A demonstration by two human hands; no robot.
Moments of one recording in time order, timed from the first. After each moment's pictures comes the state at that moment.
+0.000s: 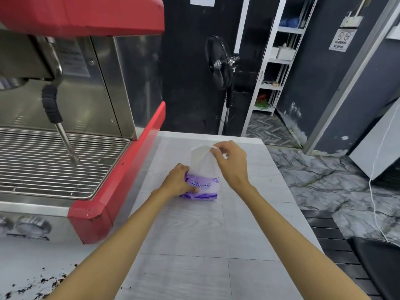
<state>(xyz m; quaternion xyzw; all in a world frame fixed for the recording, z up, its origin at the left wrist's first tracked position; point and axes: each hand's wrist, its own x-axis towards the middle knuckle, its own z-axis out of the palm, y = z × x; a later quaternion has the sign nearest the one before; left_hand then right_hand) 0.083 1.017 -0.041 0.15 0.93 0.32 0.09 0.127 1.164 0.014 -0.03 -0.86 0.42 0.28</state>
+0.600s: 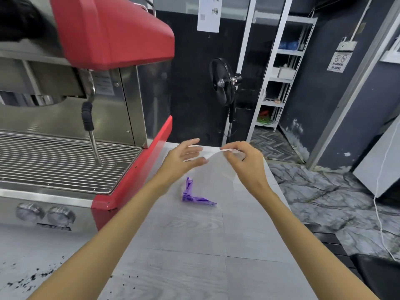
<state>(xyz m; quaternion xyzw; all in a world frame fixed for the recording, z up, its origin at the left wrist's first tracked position) 0.147 0.999 0.059 0.18 0.74 0.65 0.04 0.186 1.170 0.075 0.04 -0.85 0.43 0.31</state>
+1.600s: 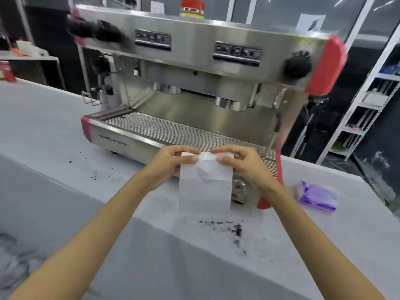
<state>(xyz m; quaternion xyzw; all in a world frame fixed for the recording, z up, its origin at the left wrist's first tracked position) 0.285 0.617 0.080 0.10 0.69 0.72 0.01 0.266 0.819 0.103 0.25 -0.79 0.56 -0.02</state>
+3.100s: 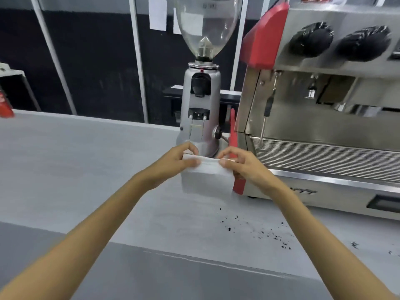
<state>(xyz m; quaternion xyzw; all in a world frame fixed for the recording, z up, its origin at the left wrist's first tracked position) 0.107 0.062 0.083 0.20 0.81 0.55 0.08 0.122 0.270 0.077 0.16 -0.81 0.57 -0.04</state>
